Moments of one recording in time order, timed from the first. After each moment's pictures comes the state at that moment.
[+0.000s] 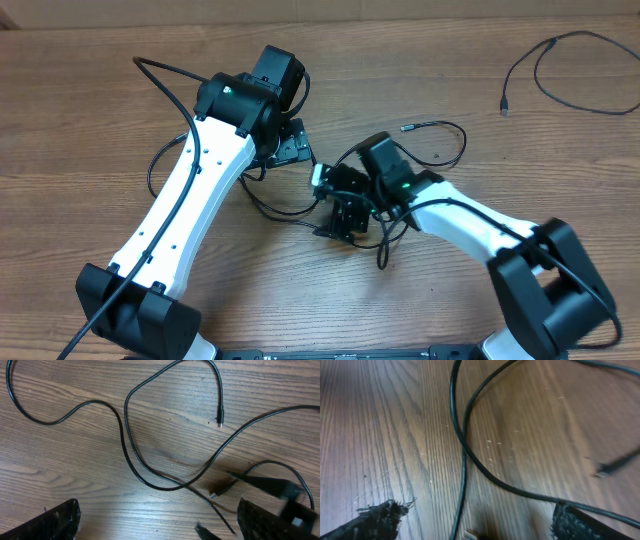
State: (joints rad) left arm -0.42 1.74 1.73 -1.38 -0.15 -0.68; right arm 0.56 1.75 0.95 -0.23 -0.59 -0.61
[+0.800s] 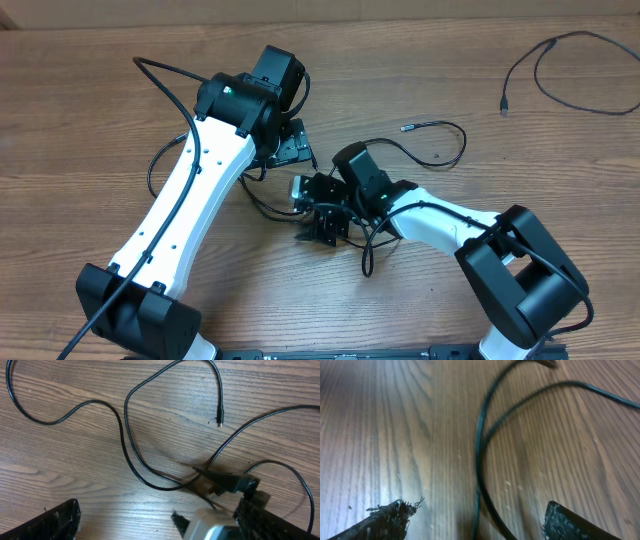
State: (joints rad) left arm -0.42 1.74 1.73 -1.38 -0.15 -0.68; right arm 0.66 1.85 0.95 -0.03 -0.59 -0.61
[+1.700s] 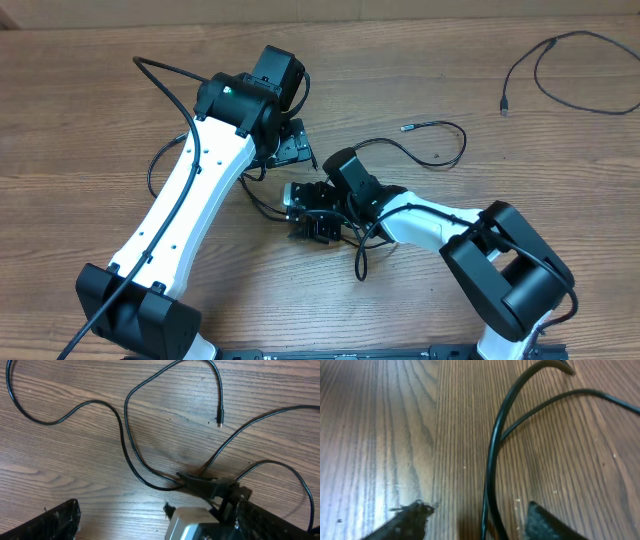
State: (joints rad) left arm -0.42 1.74 1.73 -1.38 -0.15 -0.68; right arm 0.69 1.90 0.95 0.05 -0.59 -0.61
